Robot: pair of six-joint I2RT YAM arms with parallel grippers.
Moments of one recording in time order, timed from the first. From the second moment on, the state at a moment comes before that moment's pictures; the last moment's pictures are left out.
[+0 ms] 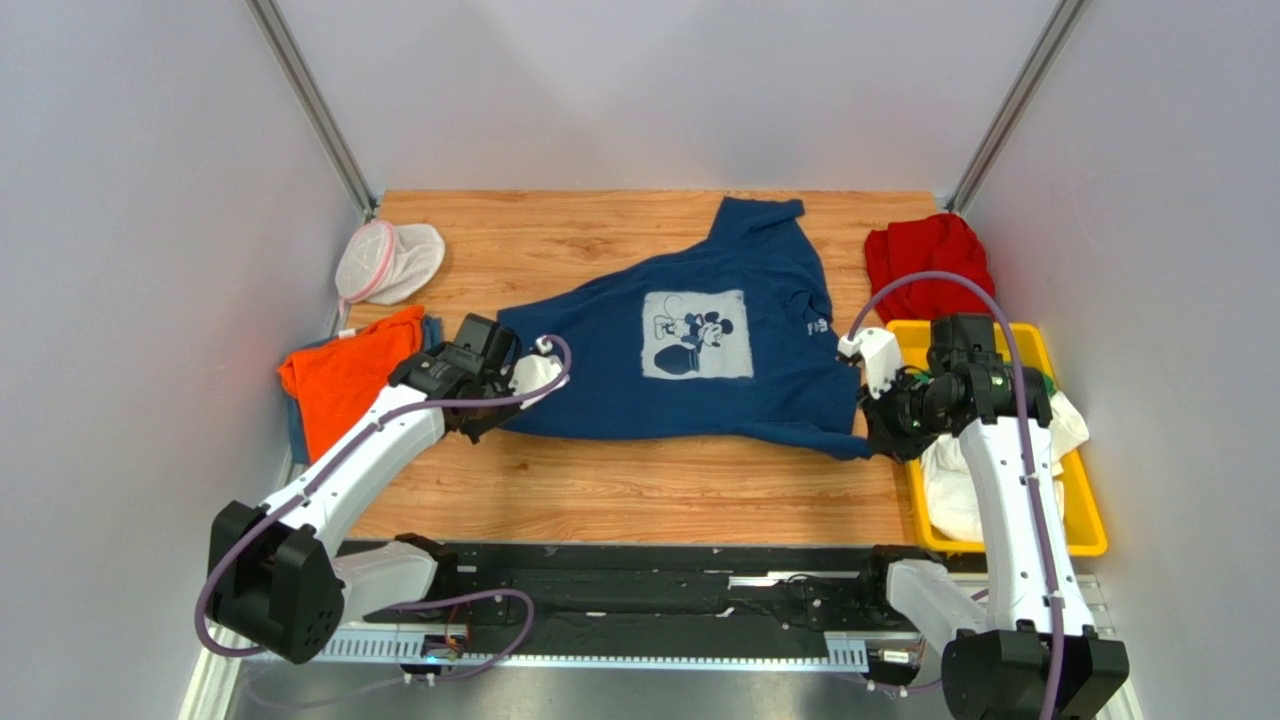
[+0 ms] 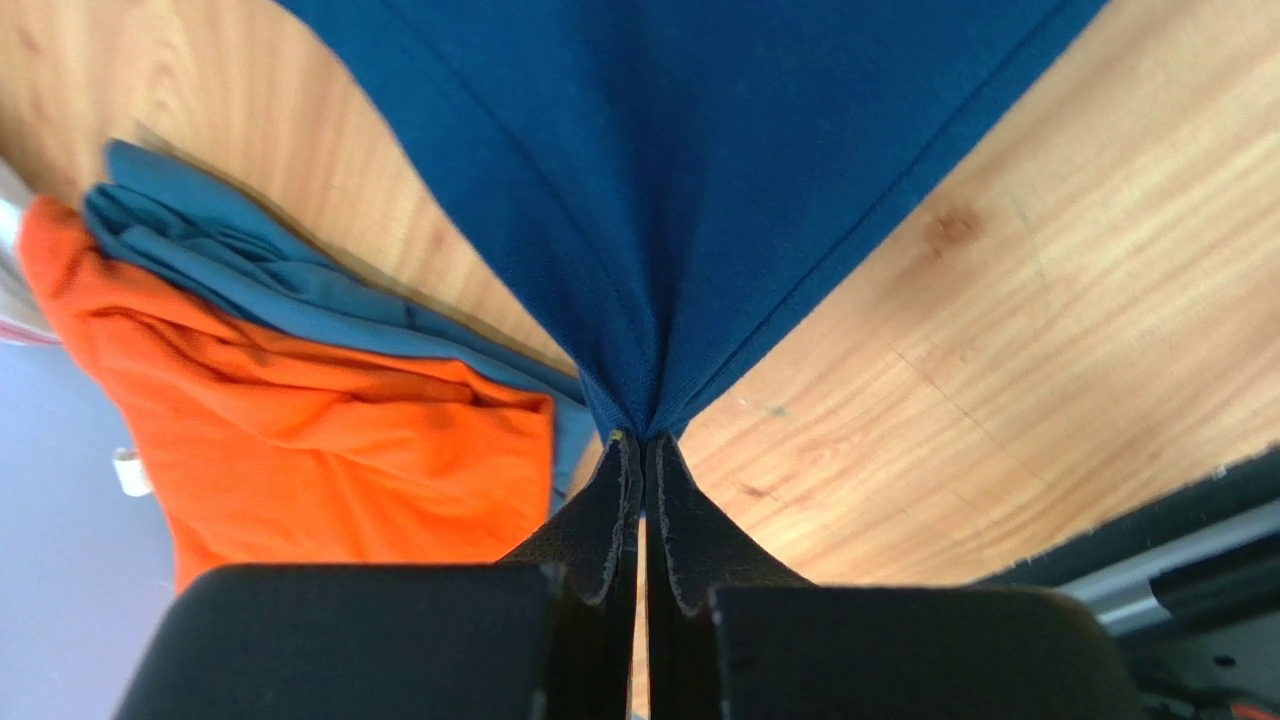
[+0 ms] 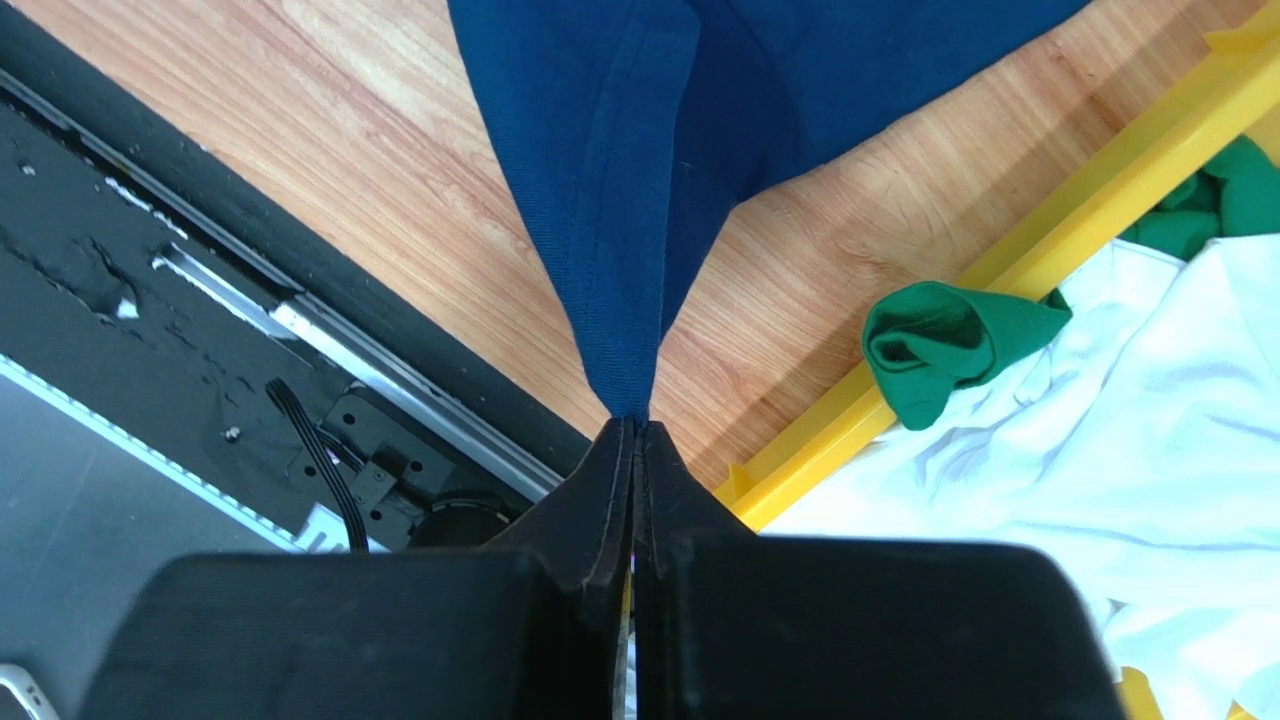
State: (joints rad) left arm -0.39 1.17 0.86 -0.83 -0.11 0.68; right arm -0.08 0.98 1.05 -1.28 -0.37 -0.70
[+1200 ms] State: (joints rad) left arm -0.42 1.18 1.04 -0.81 -0.16 0.64; right arm -0.08 1.02 1.32 -1.22 -0.29 -0.60
